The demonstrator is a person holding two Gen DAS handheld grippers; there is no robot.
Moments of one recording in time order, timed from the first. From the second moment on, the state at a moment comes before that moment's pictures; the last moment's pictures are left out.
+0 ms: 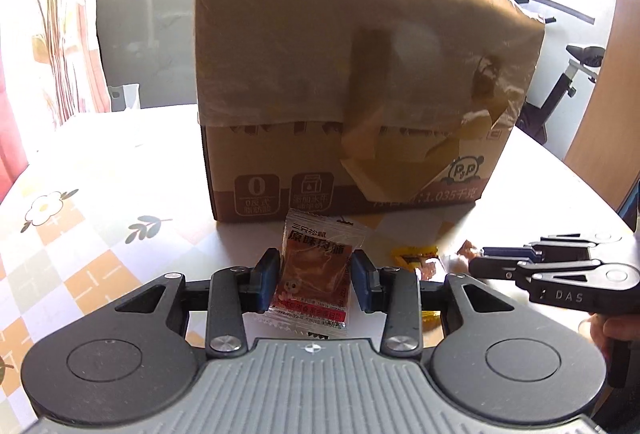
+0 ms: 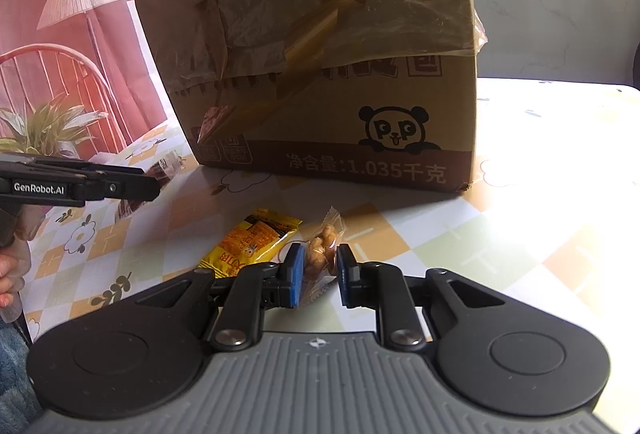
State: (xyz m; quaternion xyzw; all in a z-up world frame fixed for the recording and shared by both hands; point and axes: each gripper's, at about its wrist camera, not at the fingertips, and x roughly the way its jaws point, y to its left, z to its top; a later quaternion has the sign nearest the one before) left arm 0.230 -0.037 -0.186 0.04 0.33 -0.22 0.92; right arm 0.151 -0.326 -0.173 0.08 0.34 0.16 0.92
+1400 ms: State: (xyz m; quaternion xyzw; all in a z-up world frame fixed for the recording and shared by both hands) left arm 0.325 -0.115 -0.029 0.01 0.23 -0.22 0.95; right arm 0.242 -0.341 0.014 0.00 0.20 0.11 0.97
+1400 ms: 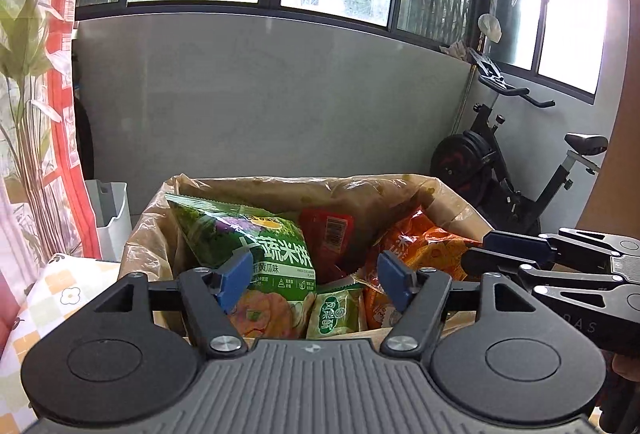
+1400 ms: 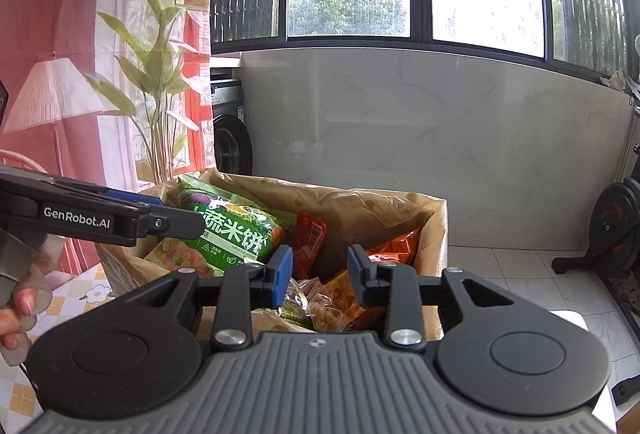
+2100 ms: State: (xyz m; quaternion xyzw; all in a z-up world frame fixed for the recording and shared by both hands) left arm 0.247 -0.045 -0.085 0.02 0.30 -0.23 0.93; right arm 0.155 -0.306 -0.057 -0.03 0.29 0.23 0.93
